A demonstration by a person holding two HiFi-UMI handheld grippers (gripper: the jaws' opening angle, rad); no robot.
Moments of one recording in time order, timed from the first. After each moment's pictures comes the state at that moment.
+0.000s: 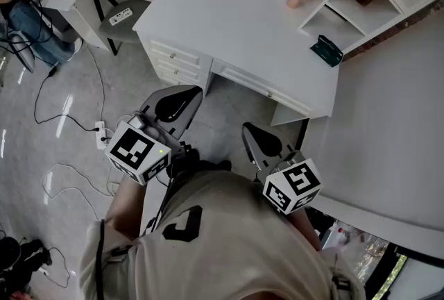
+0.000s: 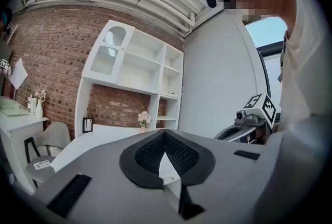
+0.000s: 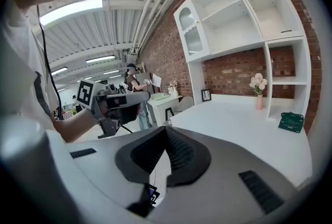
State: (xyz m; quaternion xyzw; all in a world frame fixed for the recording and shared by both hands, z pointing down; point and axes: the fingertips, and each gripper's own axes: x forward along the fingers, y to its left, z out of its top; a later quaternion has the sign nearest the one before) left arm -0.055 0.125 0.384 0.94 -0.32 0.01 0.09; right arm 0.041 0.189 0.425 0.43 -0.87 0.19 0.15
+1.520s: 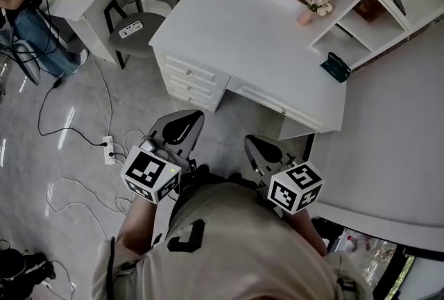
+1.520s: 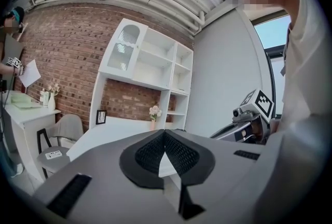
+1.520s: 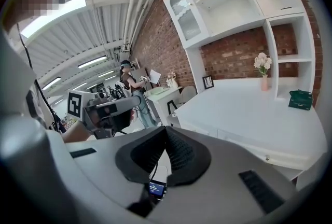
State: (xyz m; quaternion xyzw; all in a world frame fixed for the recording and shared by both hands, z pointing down) left arm -0.130 0.108 0.422 0.93 -0.34 0.02 0.11; right arm -0.024 0.157 0.461 0.44 -0.85 0.26 0.14
